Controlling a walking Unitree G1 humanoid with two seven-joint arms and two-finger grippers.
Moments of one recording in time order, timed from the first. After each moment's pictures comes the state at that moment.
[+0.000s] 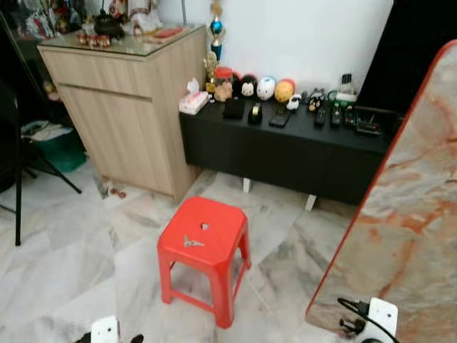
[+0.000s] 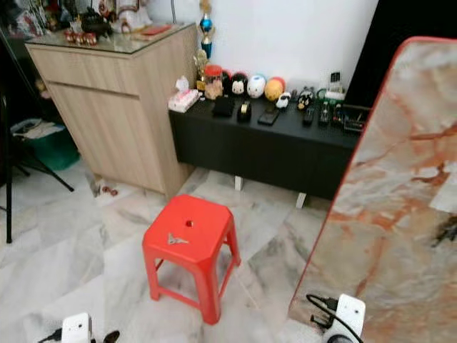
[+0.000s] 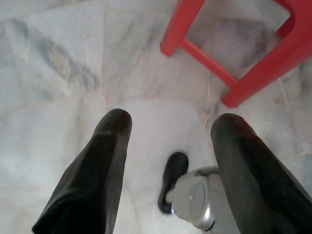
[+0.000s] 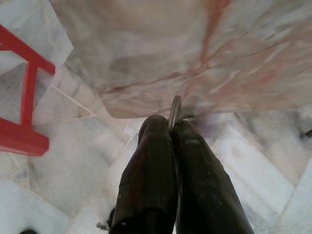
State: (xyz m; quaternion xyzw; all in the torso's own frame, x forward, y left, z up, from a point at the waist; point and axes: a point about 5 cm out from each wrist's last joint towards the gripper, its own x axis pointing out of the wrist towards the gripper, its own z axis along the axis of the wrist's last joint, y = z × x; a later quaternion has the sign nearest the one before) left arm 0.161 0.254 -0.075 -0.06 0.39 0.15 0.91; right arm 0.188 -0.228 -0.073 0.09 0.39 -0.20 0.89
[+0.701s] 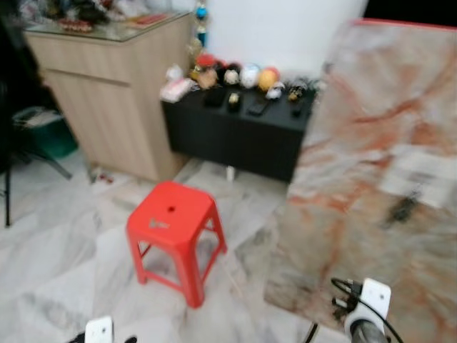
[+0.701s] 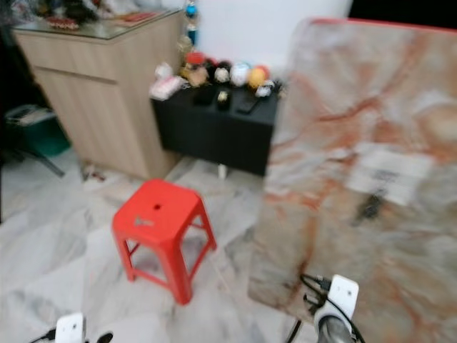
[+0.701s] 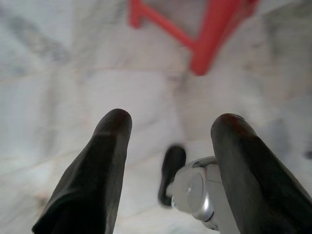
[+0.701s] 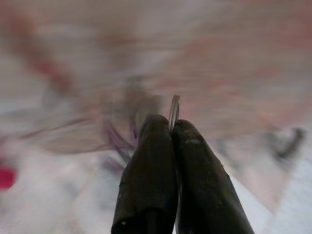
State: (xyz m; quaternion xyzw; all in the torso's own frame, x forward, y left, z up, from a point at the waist) left arm 0.158 0.245 -0.079 -0.06 0.40 0.13 0.91; right arm 0.205 -0.238 -0.060 0.10 0.35 -0.23 0.90
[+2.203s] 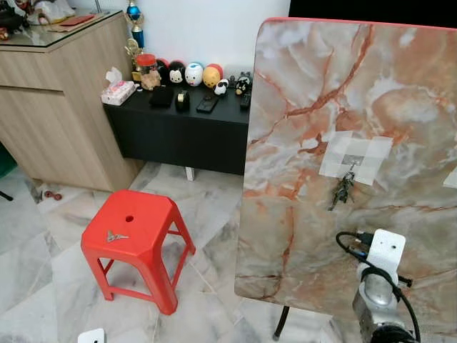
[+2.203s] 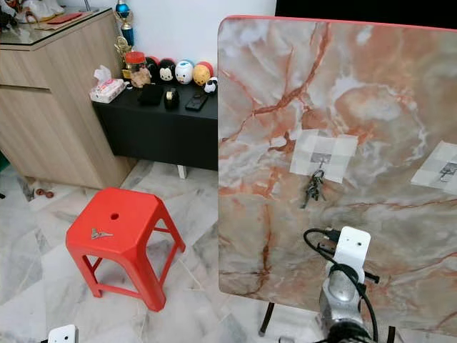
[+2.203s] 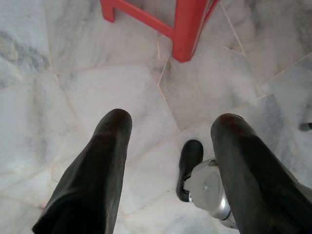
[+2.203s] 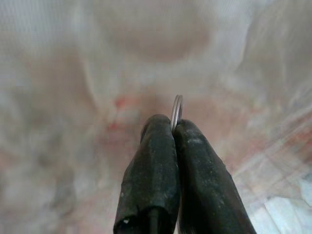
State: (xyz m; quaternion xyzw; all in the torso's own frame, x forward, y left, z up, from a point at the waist) left arm 0.143 0.254 -0.082 -0.06 0.41 0.14 0.90; right arm 0.267 -0.243 0.000 -0.03 0.17 -0.28 0.94
